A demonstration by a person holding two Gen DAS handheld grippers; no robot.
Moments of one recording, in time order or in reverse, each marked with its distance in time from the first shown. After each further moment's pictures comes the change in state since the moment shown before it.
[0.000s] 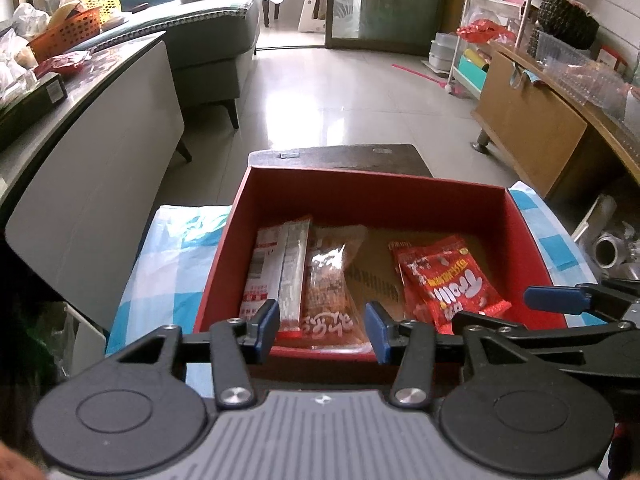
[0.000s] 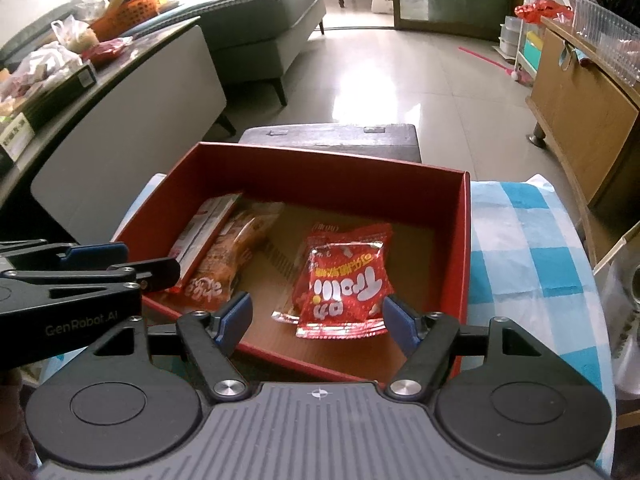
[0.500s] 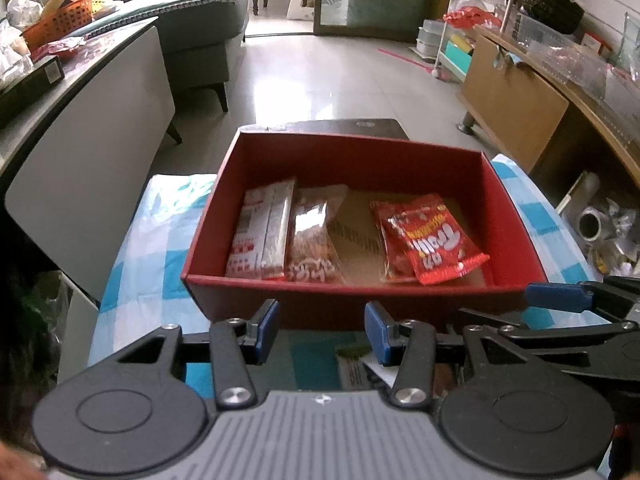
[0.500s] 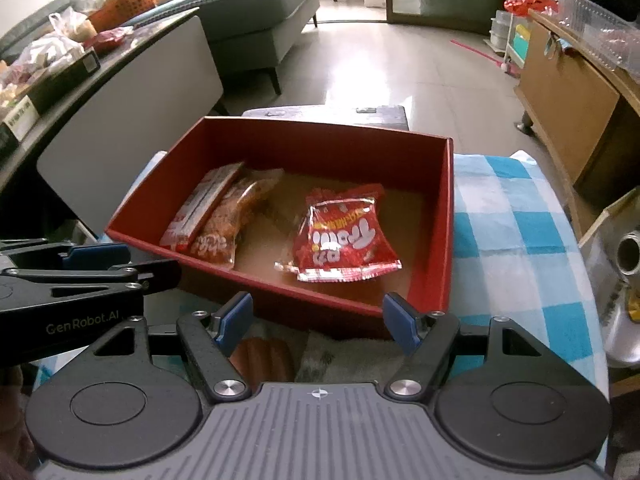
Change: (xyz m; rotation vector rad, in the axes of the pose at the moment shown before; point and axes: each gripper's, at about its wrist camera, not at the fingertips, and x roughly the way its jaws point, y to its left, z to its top) left arm -0.017 -0.006 -0.031 0.012 0.040 -0.035; right arm -0.023 0.005 -0.035 0.012 0.017 -0.028
